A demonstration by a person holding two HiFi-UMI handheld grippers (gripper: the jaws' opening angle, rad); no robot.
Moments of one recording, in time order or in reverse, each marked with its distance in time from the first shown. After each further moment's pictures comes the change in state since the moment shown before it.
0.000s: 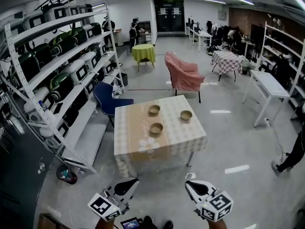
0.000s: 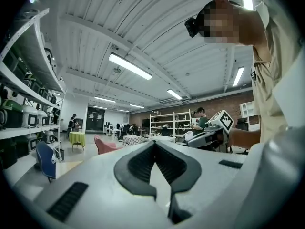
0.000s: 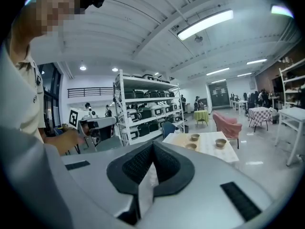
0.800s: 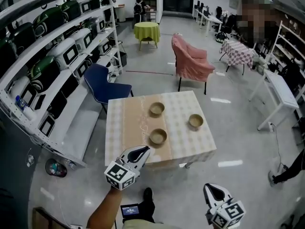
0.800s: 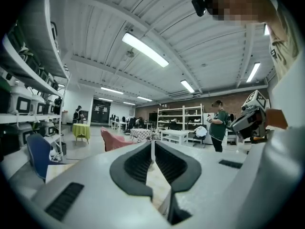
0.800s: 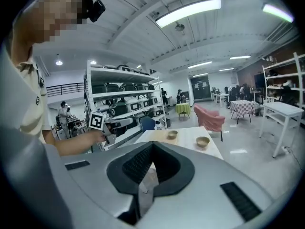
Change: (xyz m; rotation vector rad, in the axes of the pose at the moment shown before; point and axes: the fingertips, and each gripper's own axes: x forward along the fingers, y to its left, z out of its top) left arm 0.242 0.298 -0.095 -0.041 0.061 0.054; right arm 0.149 -0.195 0.013 0.099 0.071 -0.208
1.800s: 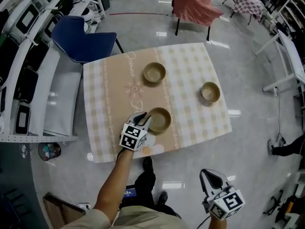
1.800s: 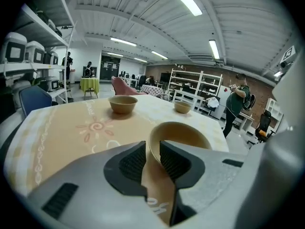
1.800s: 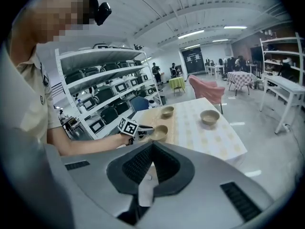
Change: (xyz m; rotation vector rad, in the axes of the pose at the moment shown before) left arm 0.186 0.200 -0.308 -0.172 0.527 0.066; right arm 0.215 -0.068 -0.051 0.195 0.262 -0.023
